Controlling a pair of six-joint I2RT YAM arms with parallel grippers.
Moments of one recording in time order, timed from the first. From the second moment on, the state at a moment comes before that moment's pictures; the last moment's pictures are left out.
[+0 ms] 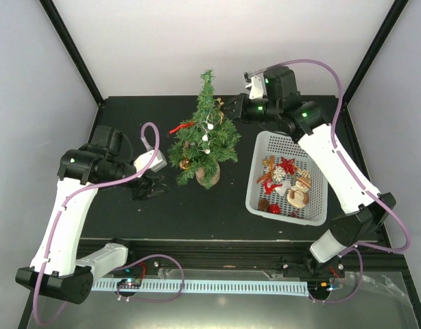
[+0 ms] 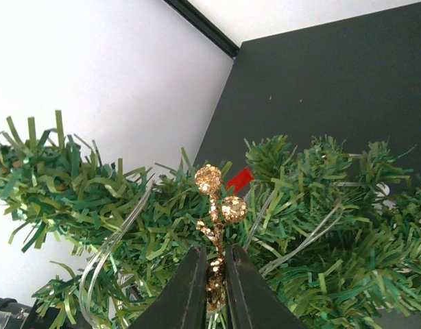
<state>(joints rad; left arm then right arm) -0.17 1.07 1.37 -1.46 0.73 0.72 0.53 1.59 1.83 -0.74 -0.46 0.66</state>
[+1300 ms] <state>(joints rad) -0.17 1.06 1.35 -1.45 0.73 0.72 0.55 1.51 1.72 -0.78 -0.38 0.63</state>
